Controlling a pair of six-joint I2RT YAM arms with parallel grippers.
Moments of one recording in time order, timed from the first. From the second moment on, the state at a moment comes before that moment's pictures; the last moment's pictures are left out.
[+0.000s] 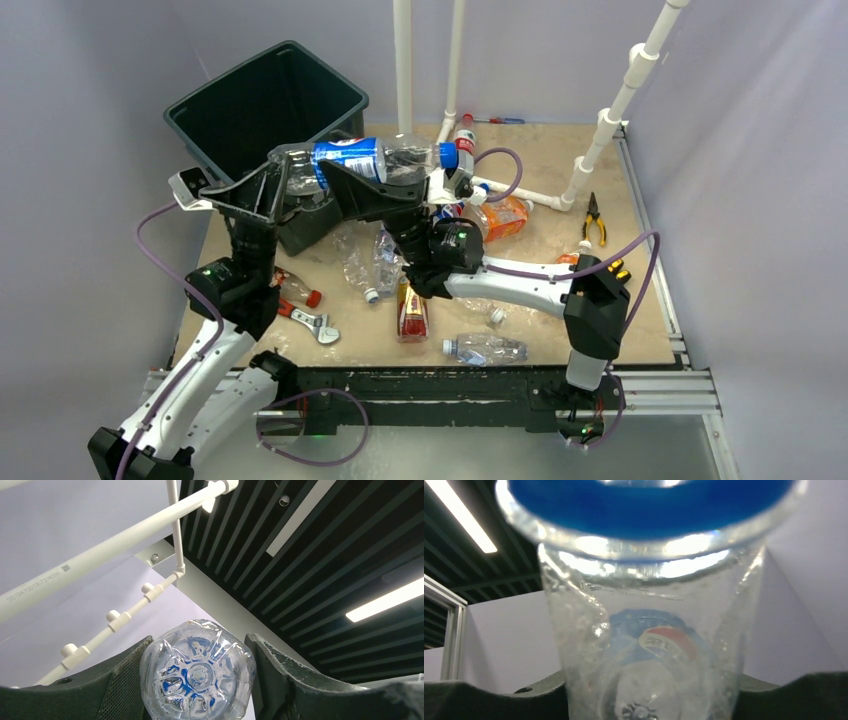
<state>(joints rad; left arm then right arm) -0.45 0.74 0.70 0.96 -0.03 -1.43 1.17 1.78 1.42 1.53 0.11 0.39</state>
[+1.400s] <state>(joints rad) -0.45 0.74 1.20 -0.25 0.08 -0.49 1.12 0.95 1.07 0.39 0.07 0.20</state>
